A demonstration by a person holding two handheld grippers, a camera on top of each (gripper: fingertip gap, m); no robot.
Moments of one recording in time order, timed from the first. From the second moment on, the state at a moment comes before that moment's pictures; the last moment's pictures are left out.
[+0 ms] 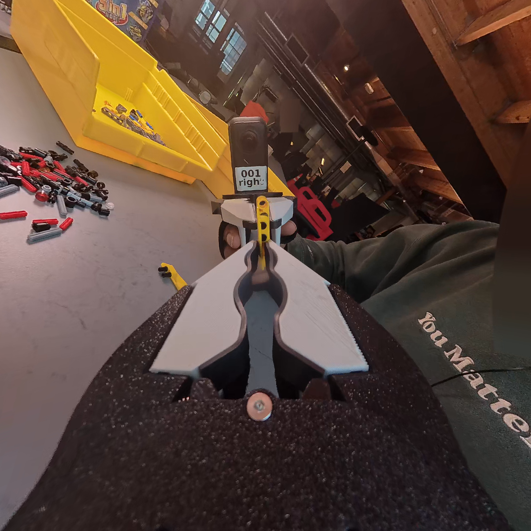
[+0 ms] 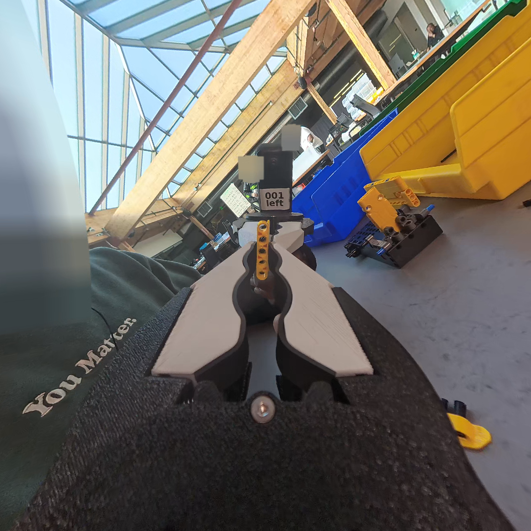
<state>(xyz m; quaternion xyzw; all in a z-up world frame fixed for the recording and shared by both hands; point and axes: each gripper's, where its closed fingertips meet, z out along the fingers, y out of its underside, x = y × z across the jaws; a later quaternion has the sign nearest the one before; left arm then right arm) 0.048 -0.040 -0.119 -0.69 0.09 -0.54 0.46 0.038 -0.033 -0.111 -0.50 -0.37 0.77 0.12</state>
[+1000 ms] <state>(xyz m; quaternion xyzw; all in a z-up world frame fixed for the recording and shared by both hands) 0.059 -0.071 -0.166 -0.78 0.22 -0.44 0.38 0.050 -0.068 -0.159 -0.51 -0.53 0.67 0.08</state>
